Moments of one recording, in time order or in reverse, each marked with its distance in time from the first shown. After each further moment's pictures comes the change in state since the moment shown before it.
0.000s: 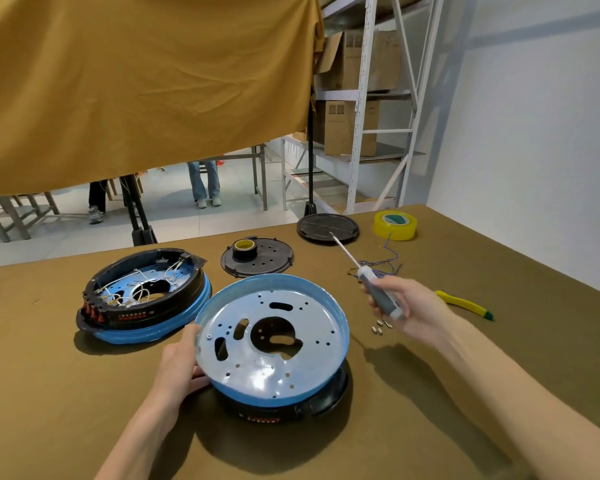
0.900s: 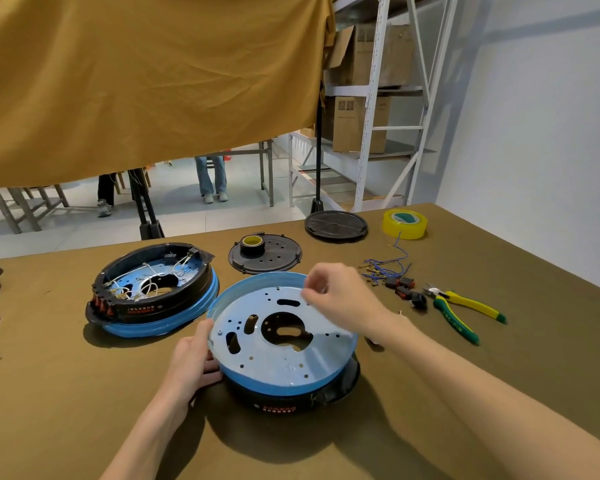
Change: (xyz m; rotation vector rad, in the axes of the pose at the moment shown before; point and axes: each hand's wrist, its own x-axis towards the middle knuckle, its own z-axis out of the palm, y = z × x) left_hand 0.000 -0.001 0.002 -0.026 -0.020 -0.007; right_hand 0.004 0.012 0.107 -1.119 -0.067 -0.616
